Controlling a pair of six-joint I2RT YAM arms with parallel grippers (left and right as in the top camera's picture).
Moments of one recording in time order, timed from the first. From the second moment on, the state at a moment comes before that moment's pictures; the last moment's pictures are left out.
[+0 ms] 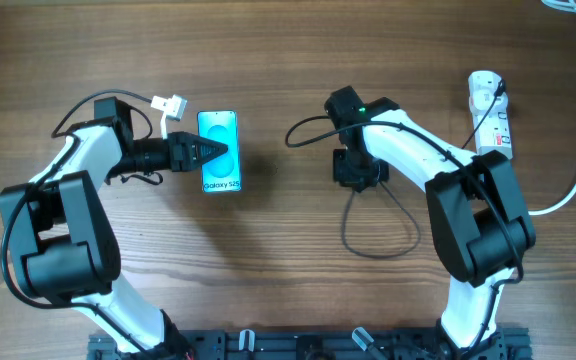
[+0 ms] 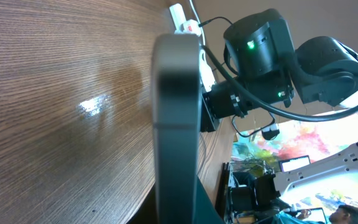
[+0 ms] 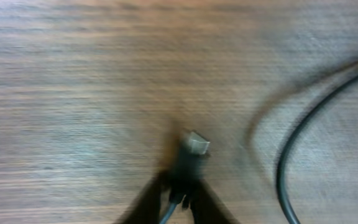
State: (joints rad) left arm 0.20 1.91 1.12 -0.82 1.30 0.47; right arm 0.45 2.03 1.34 -0.92 0.02 0.45
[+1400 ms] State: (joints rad) left arm 0.20 1.91 1.12 -0.83 1.33 0.42; right arm 0.45 2.04 1.34 -0.97 -0.10 0.49
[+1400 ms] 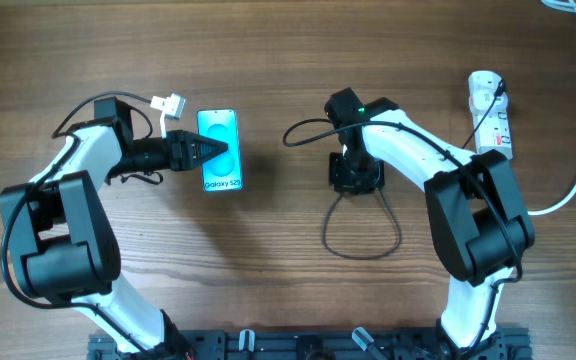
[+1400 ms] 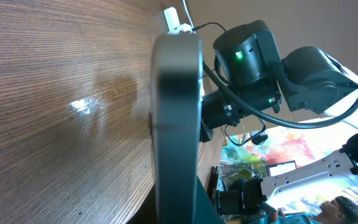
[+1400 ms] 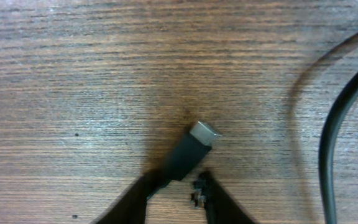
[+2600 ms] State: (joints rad) left arm 0.29 1.91 1.12 -0.79 1.53 0.13; right arm 0.38 1.85 1.32 -0.99 -1.19 -0.37
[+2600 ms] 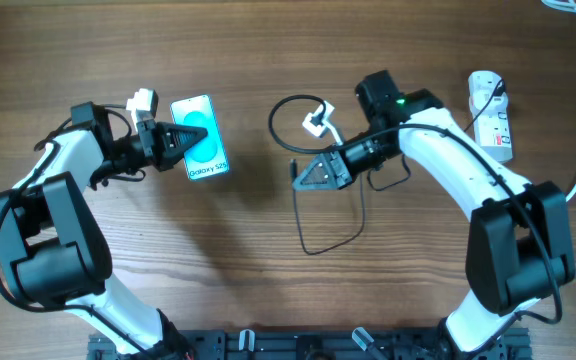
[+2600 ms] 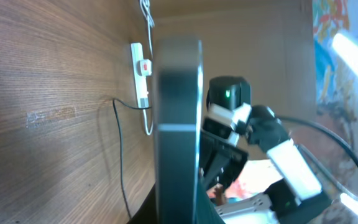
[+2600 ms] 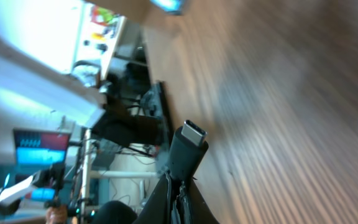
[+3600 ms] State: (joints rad) left arm 0.24 1.91 1.12 -0.63 1.45 -0.05; right arm 0.72 1.85 1.32 -0.63 -0.81 0.13
